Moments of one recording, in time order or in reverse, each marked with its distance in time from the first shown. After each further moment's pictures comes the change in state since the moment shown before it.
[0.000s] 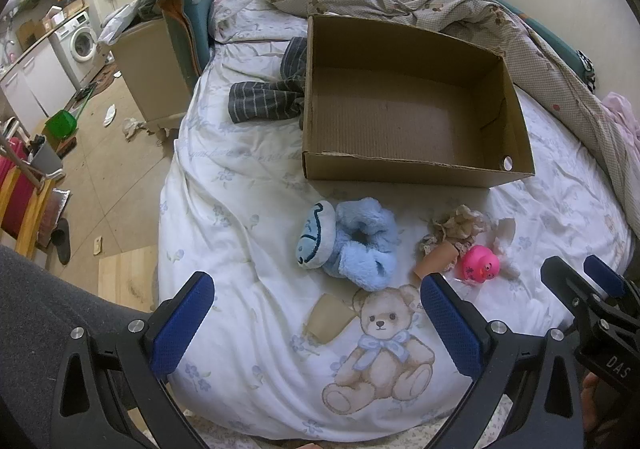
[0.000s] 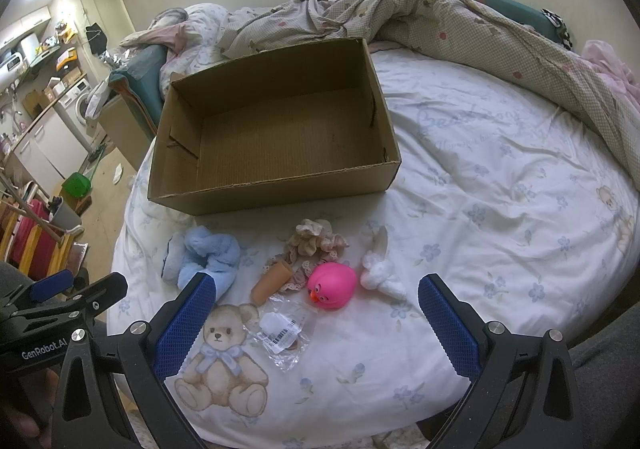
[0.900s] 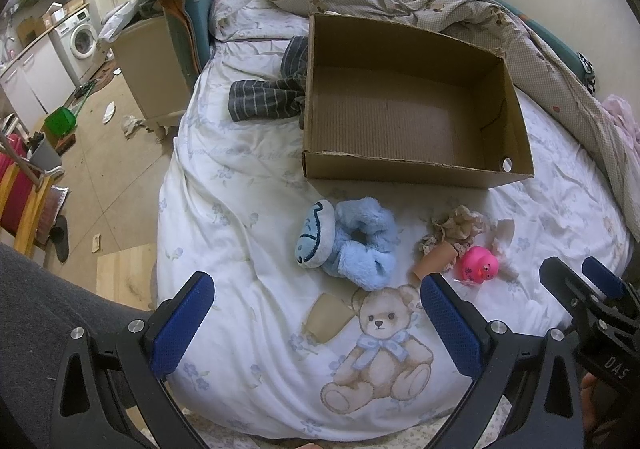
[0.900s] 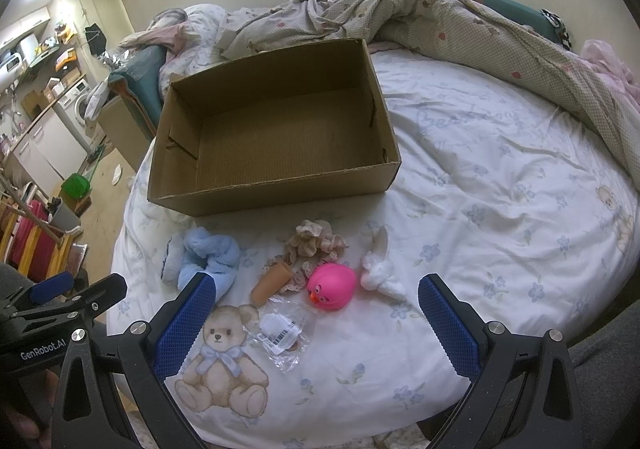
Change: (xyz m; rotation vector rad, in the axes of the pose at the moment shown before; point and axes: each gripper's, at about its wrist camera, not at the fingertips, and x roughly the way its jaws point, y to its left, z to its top) left arm 0.001 0.000 -0.001 -0.004 0.006 -0.006; right arm 0.000 0.000 0.001 0.000 -0.001 0.000
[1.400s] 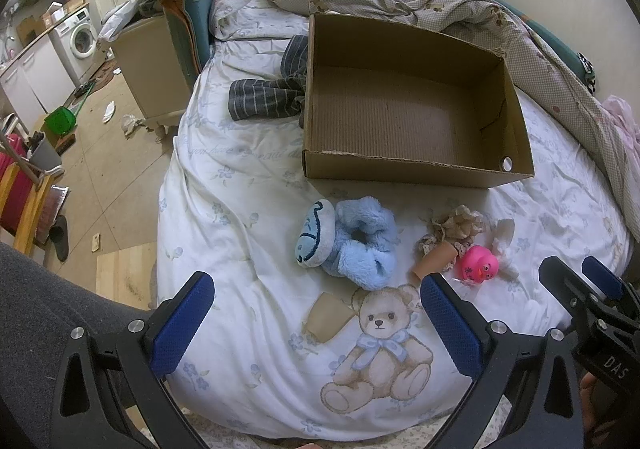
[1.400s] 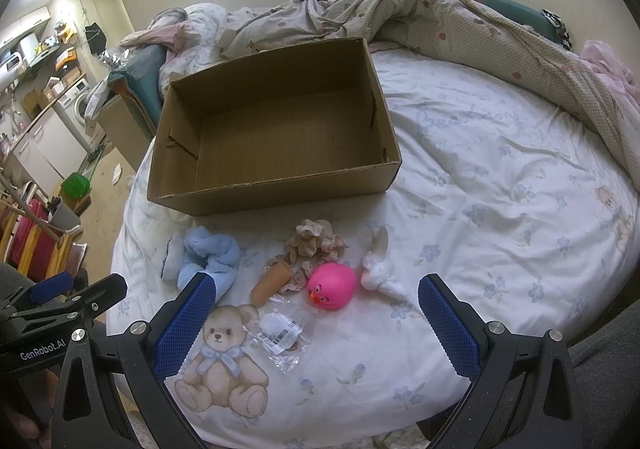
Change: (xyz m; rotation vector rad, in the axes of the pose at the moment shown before) left arm 0.000 0.001 0.000 -0.001 0.000 -0.001; right arm 0.000 0.000 0.000 -0.001 0.000 -0.002
